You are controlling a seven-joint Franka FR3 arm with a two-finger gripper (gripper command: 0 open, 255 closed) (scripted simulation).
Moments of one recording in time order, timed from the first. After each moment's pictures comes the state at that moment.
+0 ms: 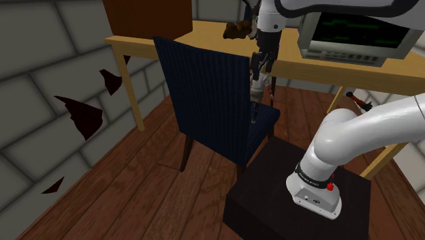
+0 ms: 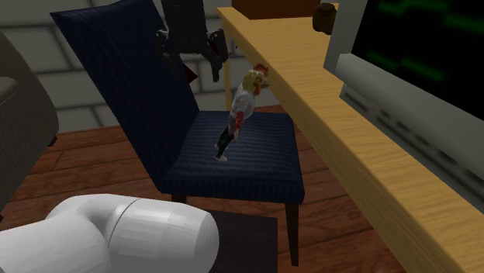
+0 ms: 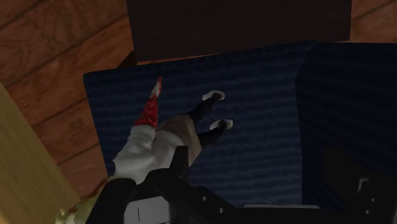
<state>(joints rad) -0.01 -0.75 -0.01 -2.30 -0.05 1.53 0.07</state>
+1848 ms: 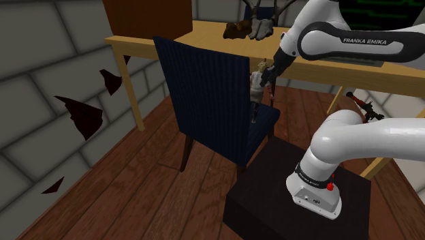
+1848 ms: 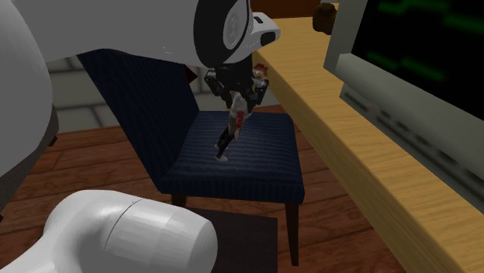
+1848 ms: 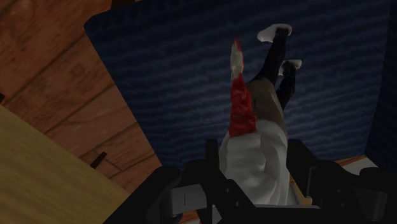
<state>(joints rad) -0.13 -1.05 -0.21 -2.73 -0.15 2.06 -0.01</state>
